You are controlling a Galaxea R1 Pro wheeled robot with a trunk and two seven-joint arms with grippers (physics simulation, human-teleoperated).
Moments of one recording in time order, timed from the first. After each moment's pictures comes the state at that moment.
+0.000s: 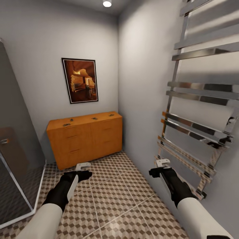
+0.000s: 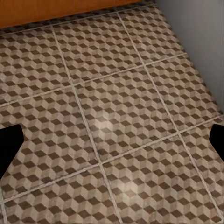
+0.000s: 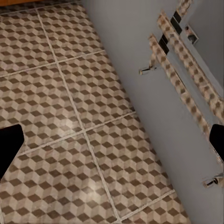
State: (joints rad) left arm -0.65 -0.05 0.13 -0.78 -0.01 0.58 0.00; right arm -0.70 0.01 -0.01 -0.73 0.17 0.57 0.02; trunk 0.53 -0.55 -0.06
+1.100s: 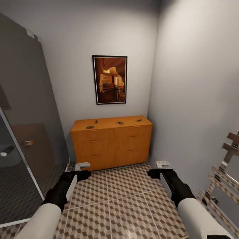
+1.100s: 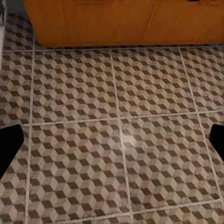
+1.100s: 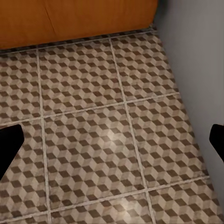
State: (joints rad) left arm -0.65 -0.04 0.13 -0.78 0.00 0.58 0.00; right arm -0.70 0.00 -0.01 -0.71 0.02 0.57 0.01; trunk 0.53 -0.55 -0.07
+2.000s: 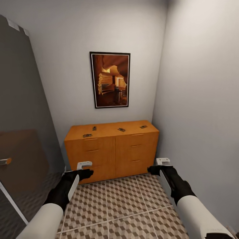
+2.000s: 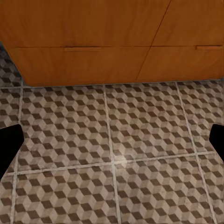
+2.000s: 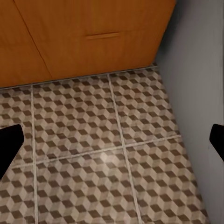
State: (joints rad) left arm -0.65 -0.05 0.12 -0.79 0.01 0.54 0.00; right arm -0.72 0.01 -0.01 -0.74 0.04 0.58 -0.01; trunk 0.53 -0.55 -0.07
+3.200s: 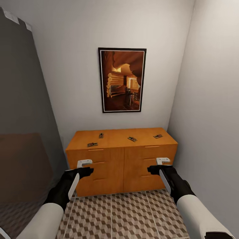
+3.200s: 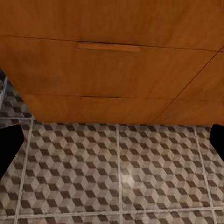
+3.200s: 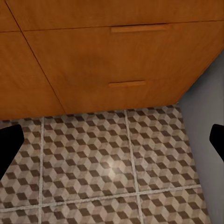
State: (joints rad) left arm -0.65 -0.06 0.12 -0.82 0.00 0.54 0.00; right arm -0.72 0.01 -0.01 -0.73 0.03 0.58 -0.03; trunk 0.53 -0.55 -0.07
